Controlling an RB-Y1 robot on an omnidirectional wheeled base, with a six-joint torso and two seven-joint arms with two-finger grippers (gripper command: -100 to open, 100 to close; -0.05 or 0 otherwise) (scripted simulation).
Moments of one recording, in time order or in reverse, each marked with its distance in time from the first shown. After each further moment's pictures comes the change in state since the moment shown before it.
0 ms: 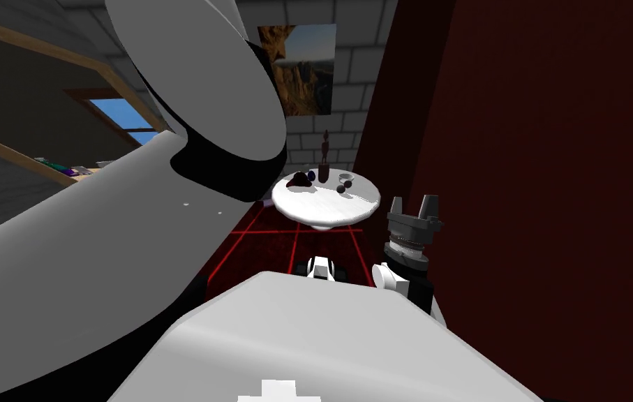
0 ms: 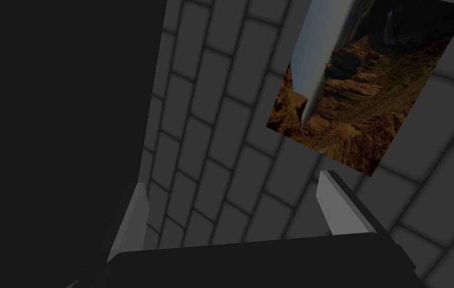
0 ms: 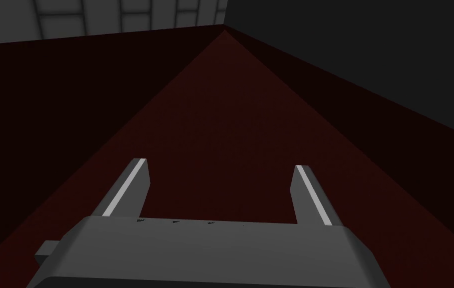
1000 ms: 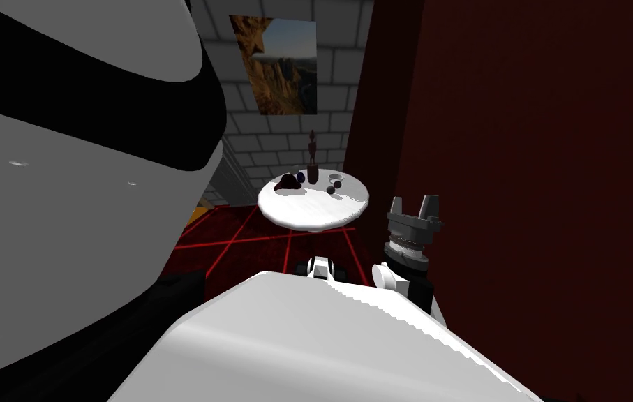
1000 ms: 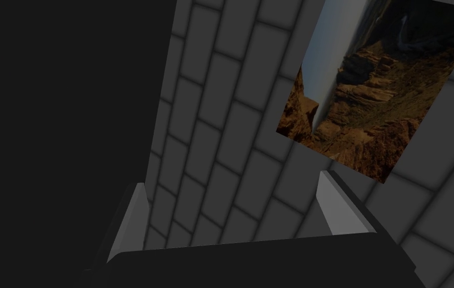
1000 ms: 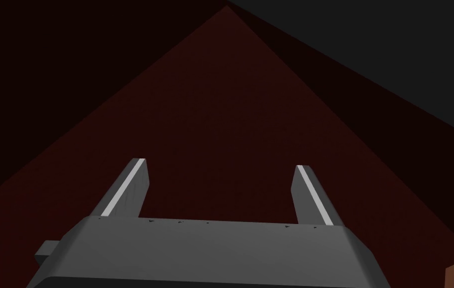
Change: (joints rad) left arm -0.144 0.201 -0.060 0.096 0.041 0.112 -0.044; right arm 0.000 0.000 0.000 0.000 0.000 0.000 0.000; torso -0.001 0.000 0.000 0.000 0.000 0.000
